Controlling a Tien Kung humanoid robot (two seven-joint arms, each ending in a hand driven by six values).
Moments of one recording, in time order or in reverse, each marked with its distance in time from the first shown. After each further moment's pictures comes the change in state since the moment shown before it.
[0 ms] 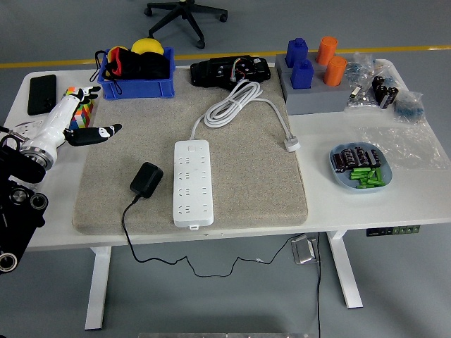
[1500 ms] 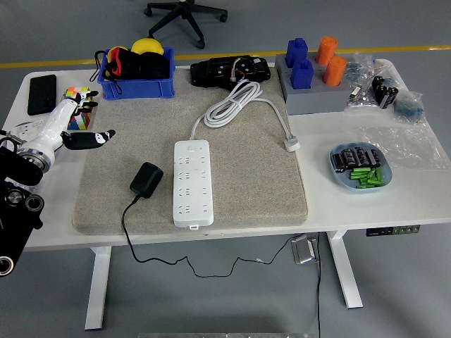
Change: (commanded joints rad) left arm 0.019 -0.004 -0.020 -0.034 -0.010 -0.040 0.038; right arm -0.011 0.010 0.009 0.002 0.001 -0.001 0.000
